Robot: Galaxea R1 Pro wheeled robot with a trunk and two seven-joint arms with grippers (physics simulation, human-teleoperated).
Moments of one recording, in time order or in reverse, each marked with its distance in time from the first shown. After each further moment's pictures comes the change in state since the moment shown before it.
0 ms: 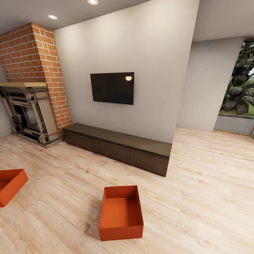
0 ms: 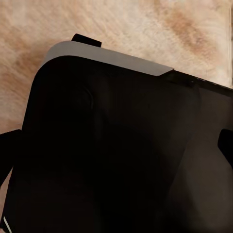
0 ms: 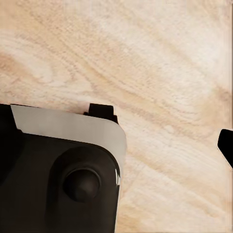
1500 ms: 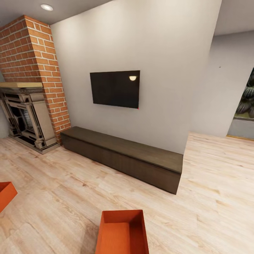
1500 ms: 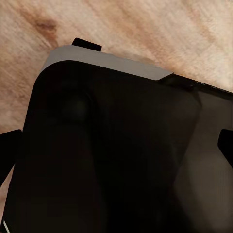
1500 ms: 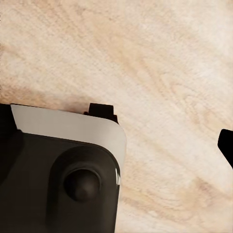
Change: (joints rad) left arm 0.000 0.000 0.001 -0.001 -0.003 -0.012 0.000; right arm 0.000 0.001 0.000 0.000 0.000 0.002 -0.003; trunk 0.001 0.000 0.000
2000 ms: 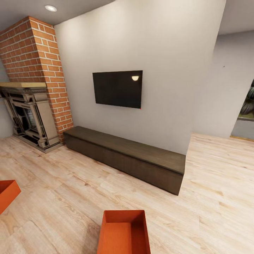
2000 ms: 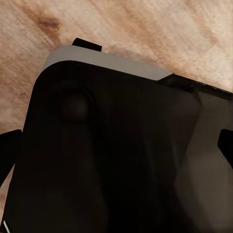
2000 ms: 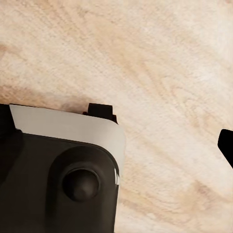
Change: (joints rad) left arm 0.000 0.000 0.001 0.000 0.000 0.000 0.001; right arm 0.000 -0.001 0.000 0.000 0.000 0.000 -0.001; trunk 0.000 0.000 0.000
